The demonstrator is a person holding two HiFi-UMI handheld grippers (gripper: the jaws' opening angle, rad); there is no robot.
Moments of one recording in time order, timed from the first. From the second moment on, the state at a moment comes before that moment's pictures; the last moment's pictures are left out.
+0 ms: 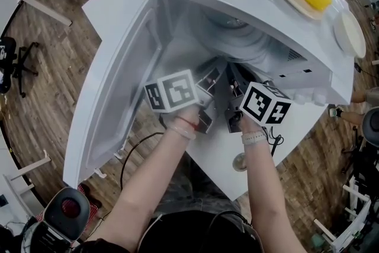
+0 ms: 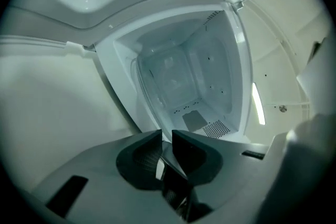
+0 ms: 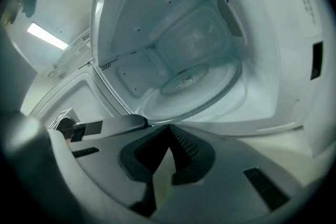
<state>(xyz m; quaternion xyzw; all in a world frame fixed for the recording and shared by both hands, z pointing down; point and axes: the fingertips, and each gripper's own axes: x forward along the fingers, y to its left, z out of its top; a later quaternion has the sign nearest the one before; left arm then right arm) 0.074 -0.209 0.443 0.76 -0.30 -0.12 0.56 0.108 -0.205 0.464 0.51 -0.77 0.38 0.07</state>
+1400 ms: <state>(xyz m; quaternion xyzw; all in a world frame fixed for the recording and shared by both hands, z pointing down) 0.092 -0.199 0.457 0.81 -0.29 0.00 0.51 0.118 -0.201 0.468 0.49 -0.76 0.41 0.08</state>
